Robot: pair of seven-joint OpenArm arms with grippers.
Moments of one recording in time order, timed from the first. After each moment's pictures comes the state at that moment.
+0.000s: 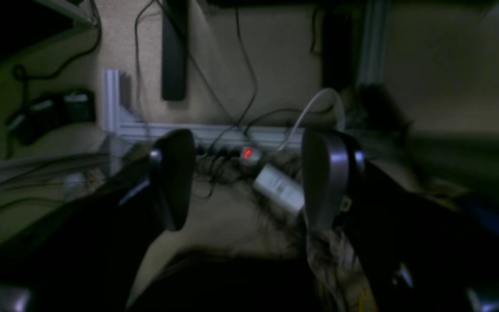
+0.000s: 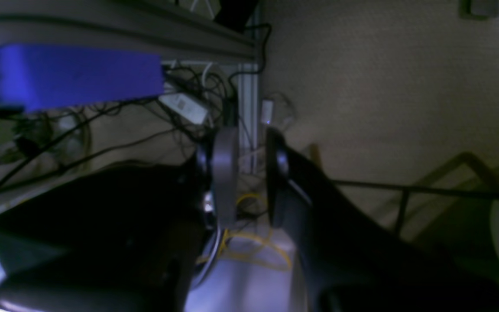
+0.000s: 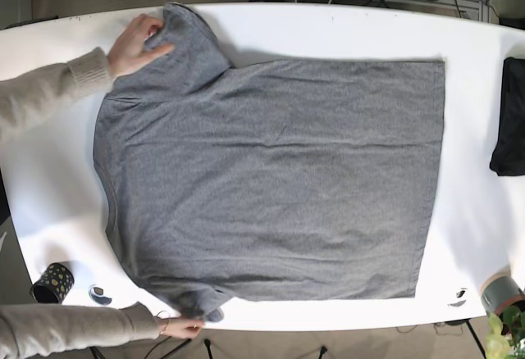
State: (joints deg) left arm 52.5 2.2 -13.8 83.8 4.7 -2.5 -7.2; right arm -52.2 12.1 3.5 69.8 12.6 21.1 2.9
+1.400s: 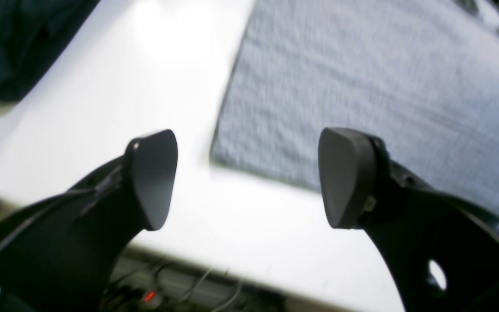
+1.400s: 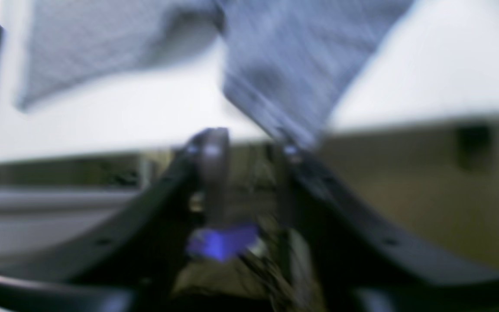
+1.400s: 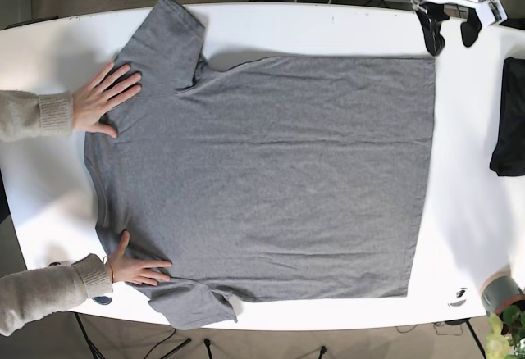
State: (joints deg) left arm 59.9 -13.5 -16.7 114.3 -41.7 -1.9 -7.1; right arm -69.8 12.8 18.9 114.8 40.2 28.9 -2.9
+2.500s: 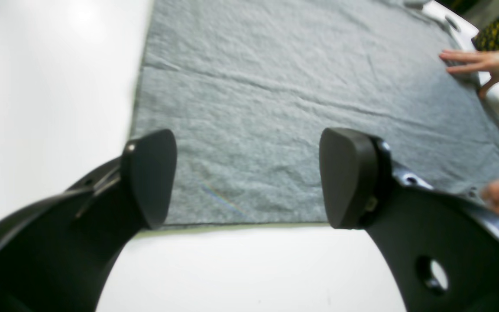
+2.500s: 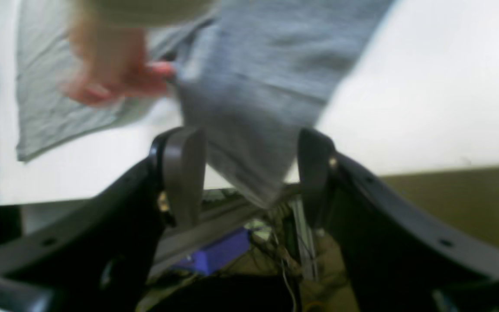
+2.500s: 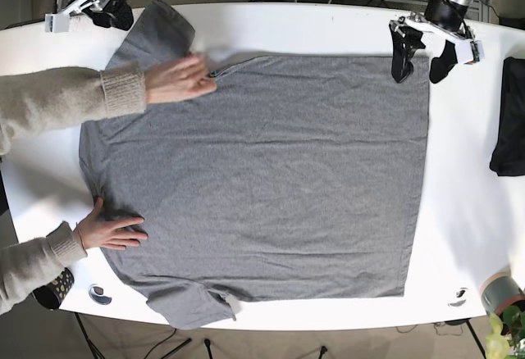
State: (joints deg) left arm 49.6 -23.5 -7.4 113.2 -44.4 -4.8 -0.4; right arm -40.1 3.7 51.1 110.9 62.0 33.9 -62.7
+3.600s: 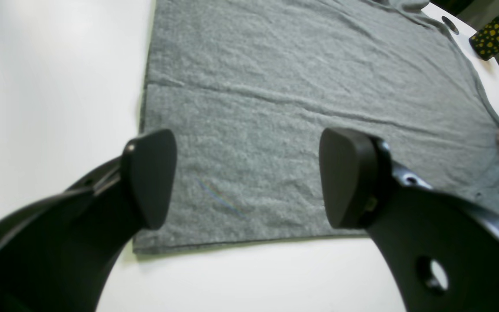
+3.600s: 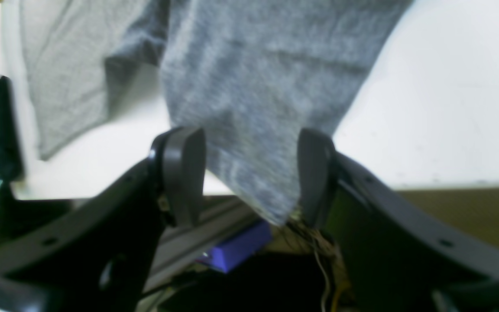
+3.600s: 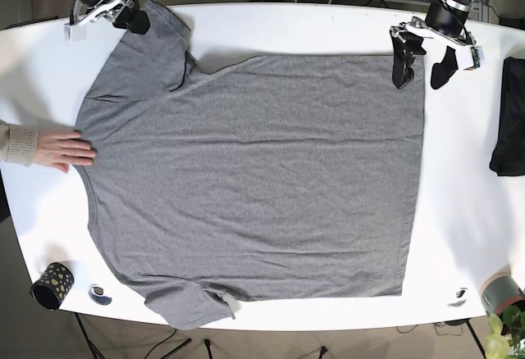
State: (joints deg) left arm 48.1 -23.6 -7.5 113.1 -44.0 -4.7 0.3; right arm -29.6 1.7 51.7 98.5 59.3 35.8 -72.6
